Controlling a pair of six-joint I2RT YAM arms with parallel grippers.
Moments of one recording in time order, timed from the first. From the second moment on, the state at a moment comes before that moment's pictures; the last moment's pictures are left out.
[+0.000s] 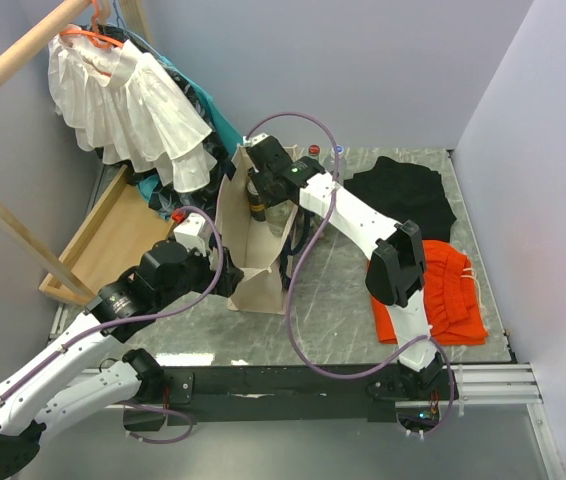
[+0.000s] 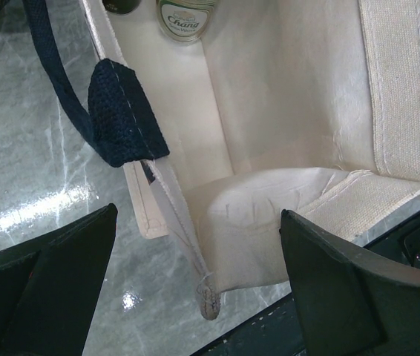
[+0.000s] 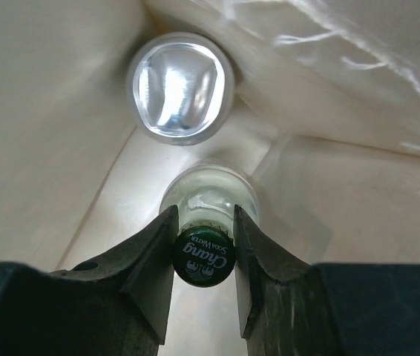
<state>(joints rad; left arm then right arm) -0.74 0.75 0.78 -0.51 -0.13 -0.44 0.73 2.11 2.06 -0.79 0.27 0.11</state>
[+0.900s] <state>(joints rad) -0.75 0.75 0.78 -0.51 -0.13 -0.44 0.78 2.05 2.14 -0.87 0.32 0.07</state>
